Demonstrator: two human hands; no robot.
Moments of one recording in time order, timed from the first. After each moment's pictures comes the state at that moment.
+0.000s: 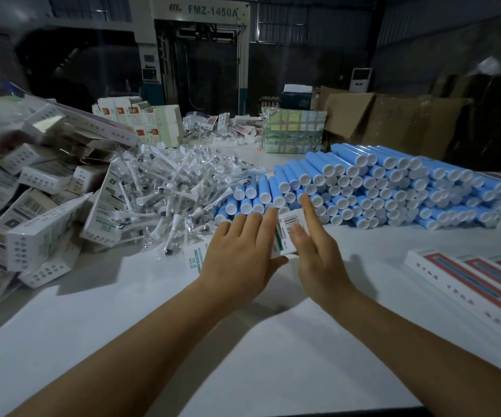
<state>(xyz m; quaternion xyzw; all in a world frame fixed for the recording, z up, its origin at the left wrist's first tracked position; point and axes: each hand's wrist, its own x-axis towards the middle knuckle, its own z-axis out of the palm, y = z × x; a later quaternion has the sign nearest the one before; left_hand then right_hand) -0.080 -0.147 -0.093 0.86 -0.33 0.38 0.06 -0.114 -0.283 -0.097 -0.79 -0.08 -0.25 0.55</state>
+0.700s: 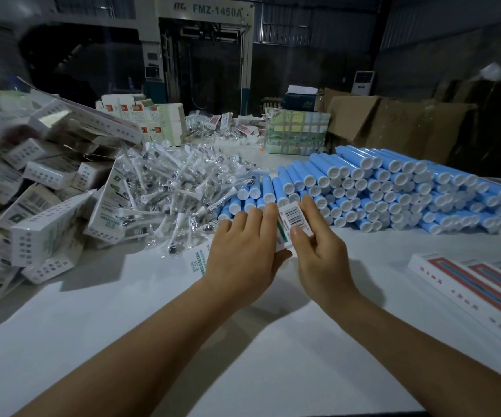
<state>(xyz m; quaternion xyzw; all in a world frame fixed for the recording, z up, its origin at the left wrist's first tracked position) -0.080 -0.148 -0.087 0.89 -0.29 0.34 0.08 -0.113 -0.277 -0.098 -0.80 -0.05 -0.33 0.51</state>
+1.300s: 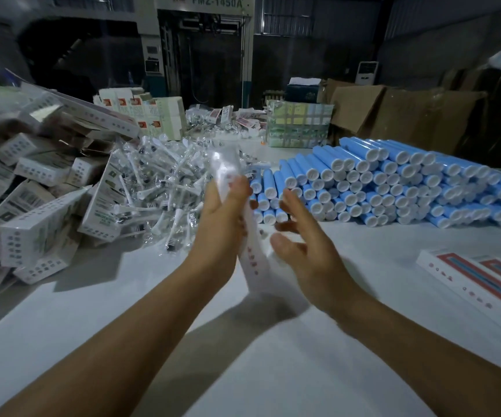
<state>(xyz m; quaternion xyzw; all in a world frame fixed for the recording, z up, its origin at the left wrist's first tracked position) -0.076 -0.143 -0.059 0.57 -0.16 0.03 0.81 -0.120 -0.272 -0.088 -0.80 -0.15 -0.20 0.55</state>
